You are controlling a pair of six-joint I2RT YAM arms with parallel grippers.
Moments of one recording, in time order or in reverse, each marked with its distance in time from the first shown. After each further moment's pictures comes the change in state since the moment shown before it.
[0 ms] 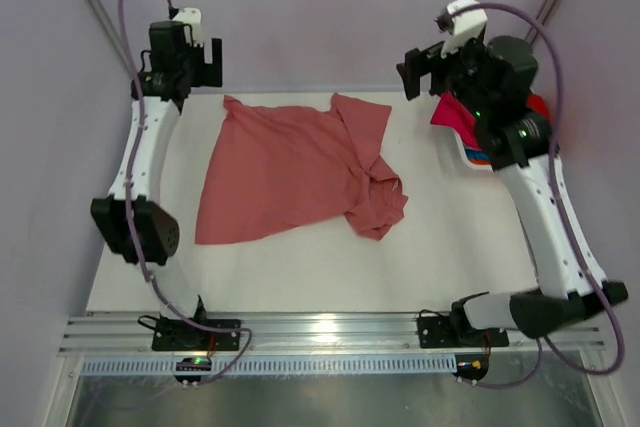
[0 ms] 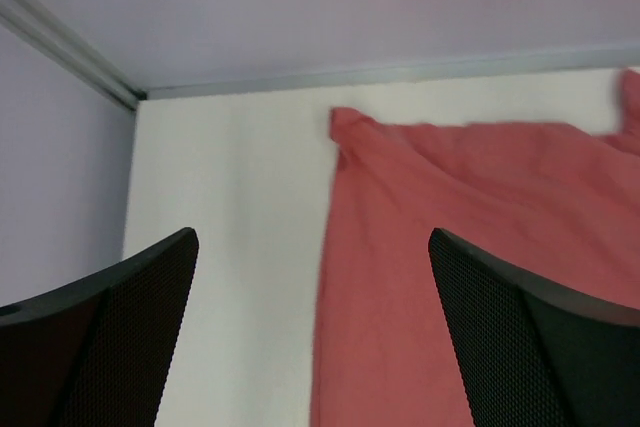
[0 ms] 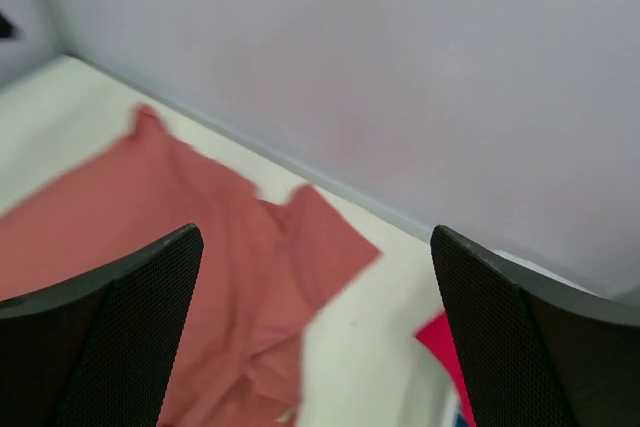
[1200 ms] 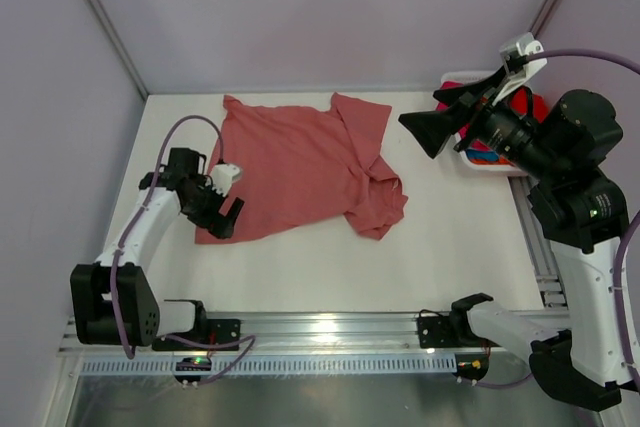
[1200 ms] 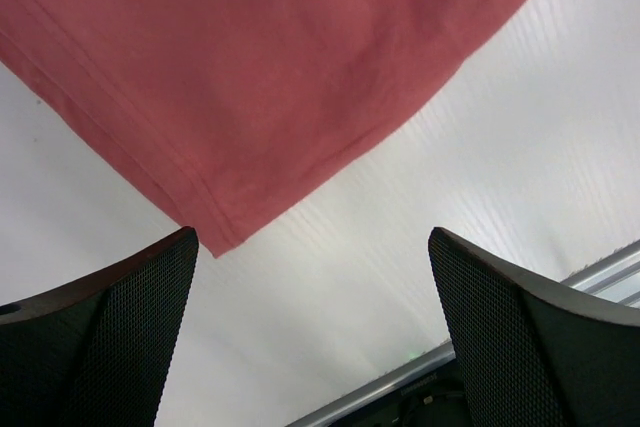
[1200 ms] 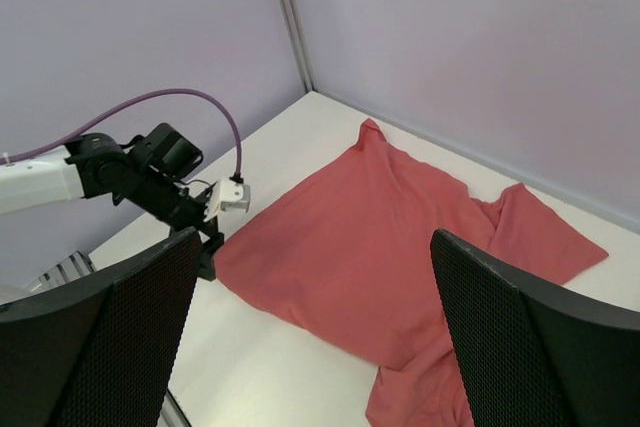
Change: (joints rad) left arm 0.026 -0.558 -1.053 -0.296 0.459 0.401; right arm 0.006 -0.398 -0.078 -0.161 -0.448 0.461
